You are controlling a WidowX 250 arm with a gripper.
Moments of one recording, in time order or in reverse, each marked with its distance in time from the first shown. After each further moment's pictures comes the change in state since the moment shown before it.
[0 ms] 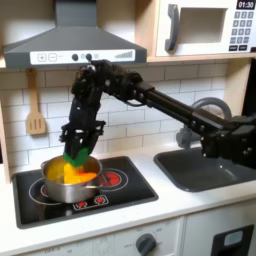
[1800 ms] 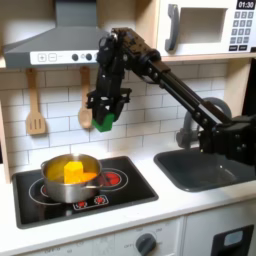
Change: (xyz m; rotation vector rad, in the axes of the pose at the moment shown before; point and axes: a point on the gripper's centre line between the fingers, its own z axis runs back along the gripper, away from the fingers) arm 0.011 -0.057 0.061 -0.143 -0.068 -0.116
